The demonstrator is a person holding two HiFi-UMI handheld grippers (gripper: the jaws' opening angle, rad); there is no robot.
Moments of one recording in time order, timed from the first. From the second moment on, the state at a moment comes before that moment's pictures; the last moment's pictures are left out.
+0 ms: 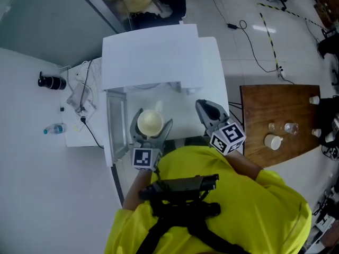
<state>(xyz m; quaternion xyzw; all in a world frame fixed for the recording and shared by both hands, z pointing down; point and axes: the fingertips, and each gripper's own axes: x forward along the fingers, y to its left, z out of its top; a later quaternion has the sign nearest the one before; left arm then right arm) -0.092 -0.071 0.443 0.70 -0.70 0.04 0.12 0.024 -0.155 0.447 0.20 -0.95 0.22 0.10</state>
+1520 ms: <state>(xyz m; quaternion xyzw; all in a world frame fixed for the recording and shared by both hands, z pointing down) 0.121 -0.313 0.737 0.75 -0.63 0.13 0.15 0.252 -0.188 0.596 0.37 -0.87 0.30 0.14</state>
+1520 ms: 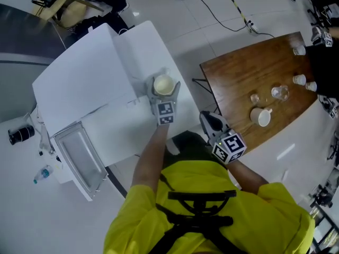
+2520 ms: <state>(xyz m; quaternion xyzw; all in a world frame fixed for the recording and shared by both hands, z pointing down) 0.049 -0.147 0.533 0.77 -0.61 0.11 0.16 0.230 -0.207 0.509 0.36 -0.90 0.24 0.09</state>
